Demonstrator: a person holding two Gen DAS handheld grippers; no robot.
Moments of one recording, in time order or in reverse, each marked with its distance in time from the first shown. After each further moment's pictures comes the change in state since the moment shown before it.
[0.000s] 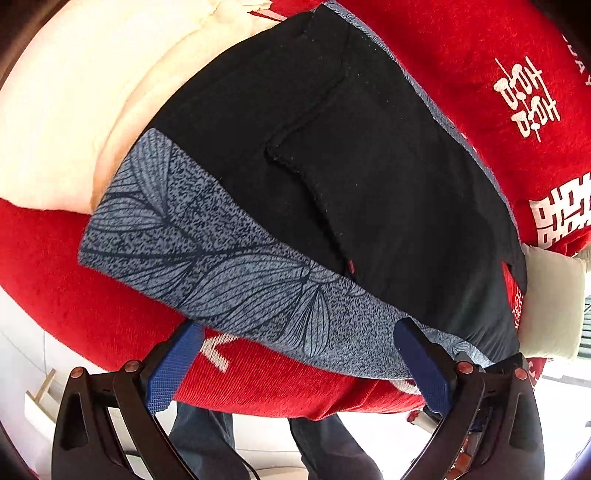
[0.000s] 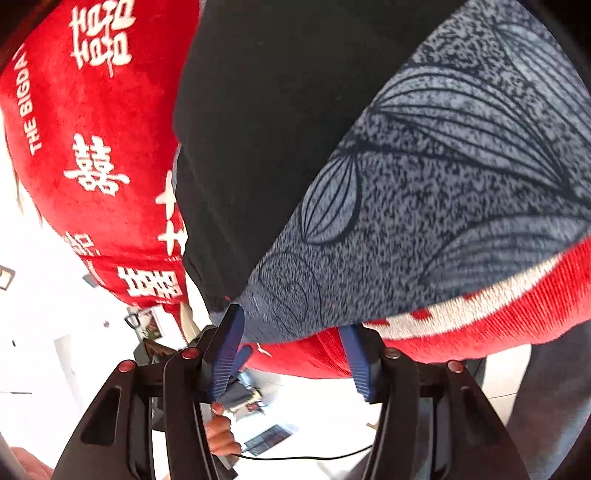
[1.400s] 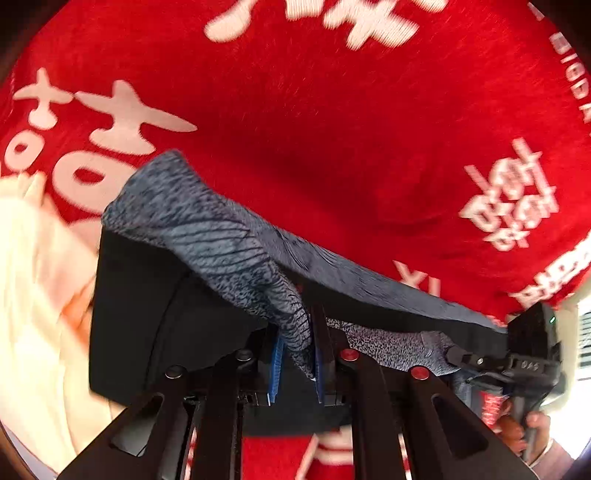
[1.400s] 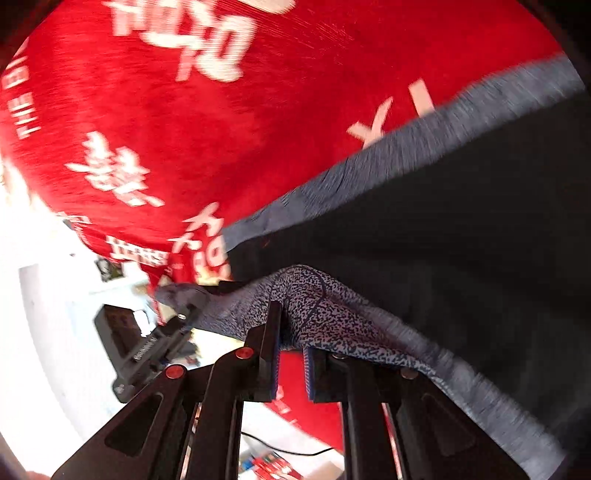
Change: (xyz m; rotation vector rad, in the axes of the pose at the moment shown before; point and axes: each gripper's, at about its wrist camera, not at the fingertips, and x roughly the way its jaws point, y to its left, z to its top) left arm 0.005 -0.136 0.239 0.140 -0.182 0.018; right arm 0.042 0.219 0.244 -0.343 0.205 -0.208
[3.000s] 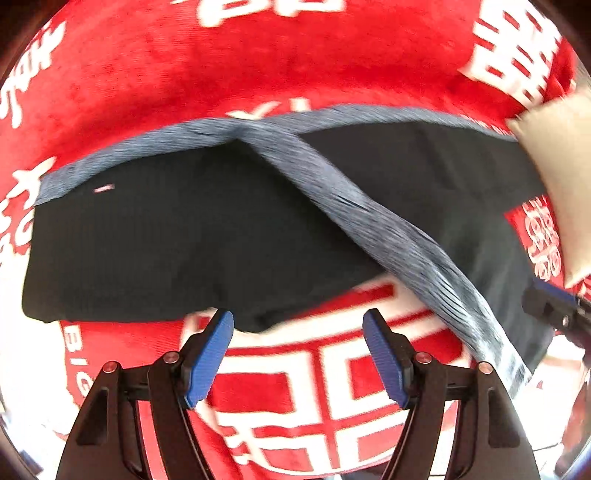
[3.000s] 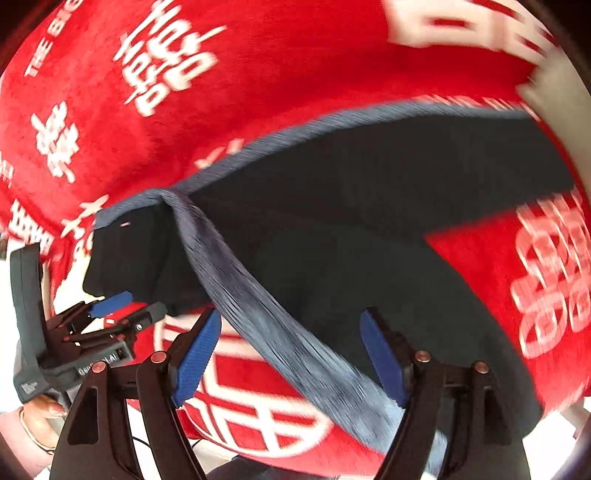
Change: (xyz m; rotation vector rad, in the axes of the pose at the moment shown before) left arm 0.041 -0.210 -0.183 0.520 0.215 0.195; right arm -0.169 -0.082 -0.166 -0.111 -0.331 -0.530
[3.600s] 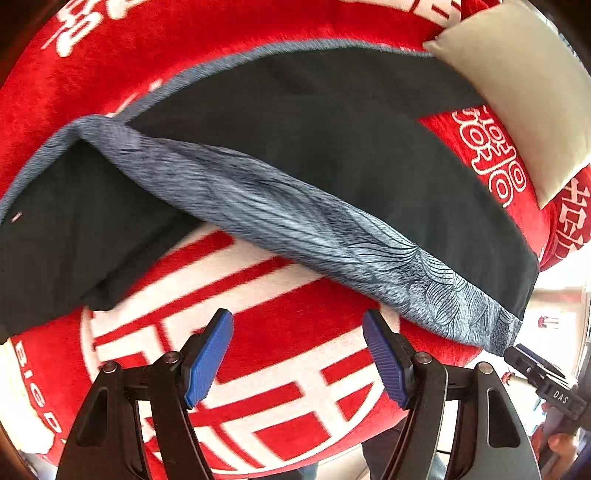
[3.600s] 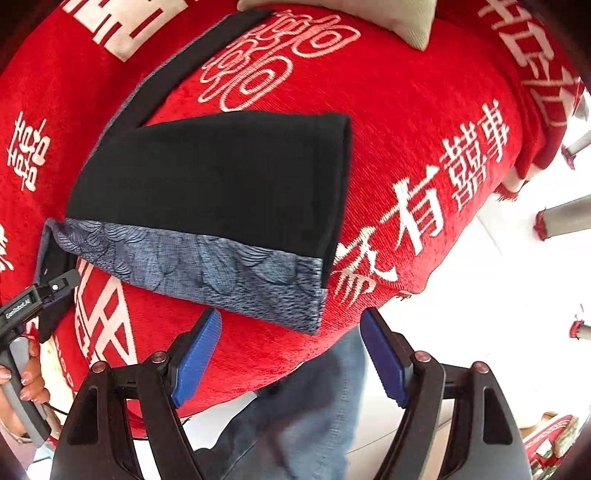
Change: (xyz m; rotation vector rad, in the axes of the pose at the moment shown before) left arm 0.039 -0.108 -0.029 0.203 0.065 -0.085; right arm -0.028 -0.178 -0.184 0.474 -0.070 -0.105
